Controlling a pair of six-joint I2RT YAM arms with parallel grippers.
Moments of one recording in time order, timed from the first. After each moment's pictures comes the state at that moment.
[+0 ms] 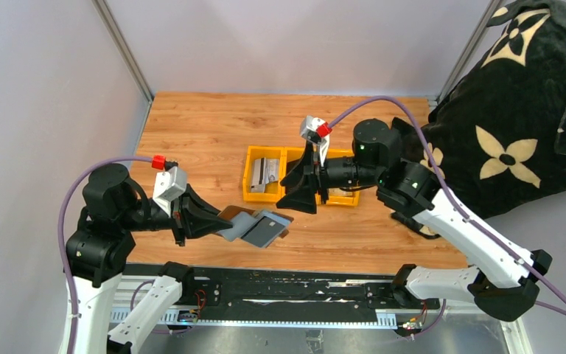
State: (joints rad) left arm -0.24 0.65 1.26 -0.88 1.18 0.06; right arm 0.90 1.15 1.38 -0.44 -0.65 0.17
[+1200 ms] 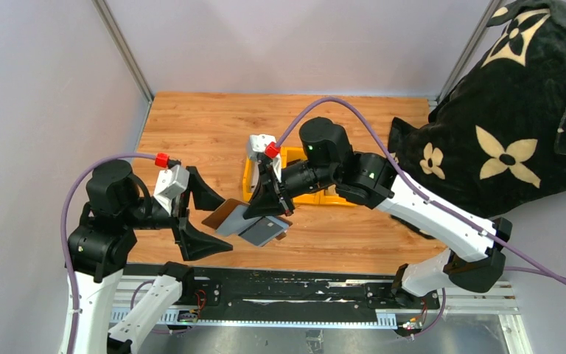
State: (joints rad) left arm -0.24 0.68 1.27 -0.90 1.25 0.05; right arm 1.09 1.41 1.67 -0.55 -0.77 -0.05
